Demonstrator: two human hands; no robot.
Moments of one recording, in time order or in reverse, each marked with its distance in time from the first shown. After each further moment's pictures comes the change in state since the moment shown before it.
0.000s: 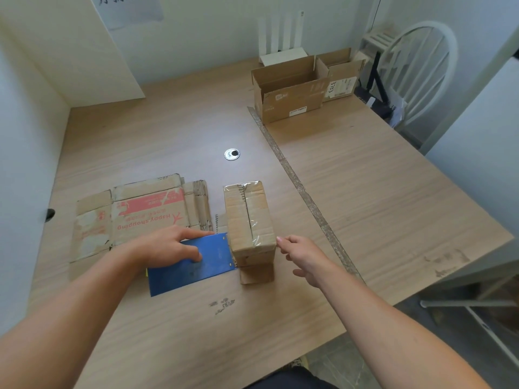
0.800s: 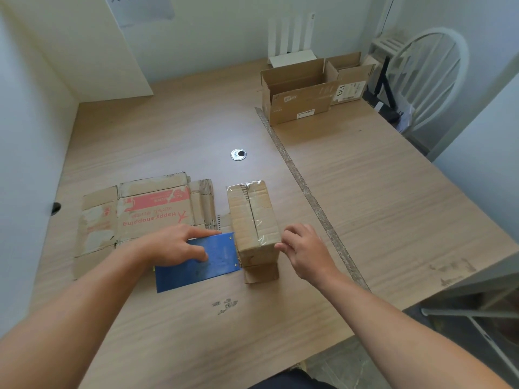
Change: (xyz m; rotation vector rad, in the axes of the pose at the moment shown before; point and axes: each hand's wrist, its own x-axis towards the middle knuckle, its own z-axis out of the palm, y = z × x) left_hand -0.005 0.009 -0.001 0.049 -0.011 0.026; right_hand 0.020 0.019 -0.008 -0.843 0.325 -0.926
